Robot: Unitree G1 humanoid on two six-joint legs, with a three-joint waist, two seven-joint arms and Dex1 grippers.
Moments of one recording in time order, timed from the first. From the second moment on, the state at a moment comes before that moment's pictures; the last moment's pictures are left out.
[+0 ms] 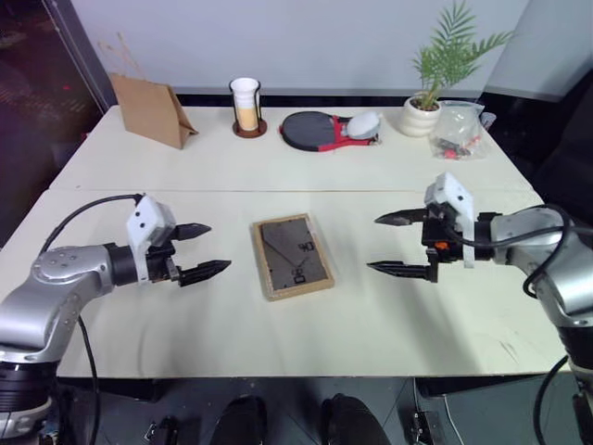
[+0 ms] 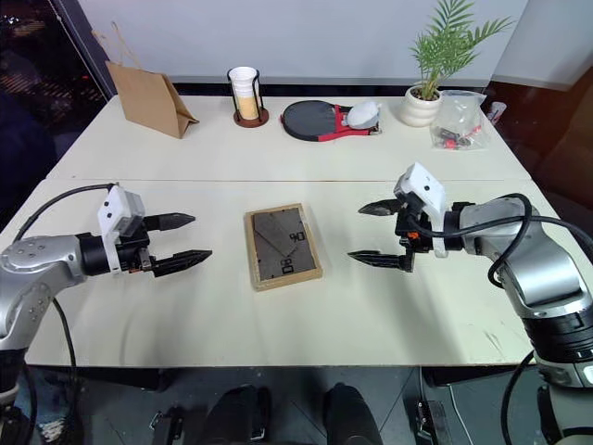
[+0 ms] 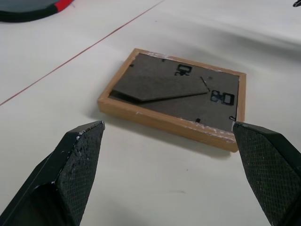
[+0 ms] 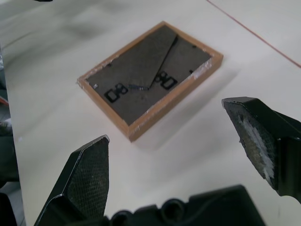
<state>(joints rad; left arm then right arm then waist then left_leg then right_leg) -0.25 0.84 0.16 -0.25 -0.56 0.57 -0.99 -0.47 -0.95 0.02 -0.24 0.40 0.53 1.13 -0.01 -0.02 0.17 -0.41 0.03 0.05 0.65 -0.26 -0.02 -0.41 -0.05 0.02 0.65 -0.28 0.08</state>
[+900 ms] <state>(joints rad) -0.29 0.82 0.14 -0.23 -0.57 0.59 -1.00 -0.51 -0.87 0.04 -0.19 0.34 0.51 1.05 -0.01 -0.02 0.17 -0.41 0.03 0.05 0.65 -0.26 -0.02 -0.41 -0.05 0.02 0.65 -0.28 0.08</state>
